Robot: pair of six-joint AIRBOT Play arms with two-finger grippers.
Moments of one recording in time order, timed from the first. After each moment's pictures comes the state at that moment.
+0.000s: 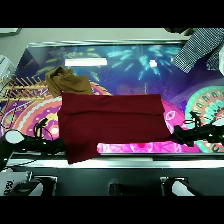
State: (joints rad) left arm 0.07 -0.81 0.49 0.99 -1.32 -1.57; right arm -0.52 -1.20 0.74 -1.04 1.40 1.27
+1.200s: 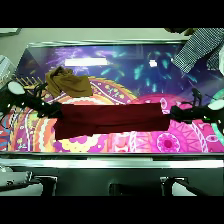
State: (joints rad) left arm 0.07 -1.48 1.30 1.10 -1.44 -1.54; right arm -0.32 -1.33 1.00 -1.00 1.11 1.32
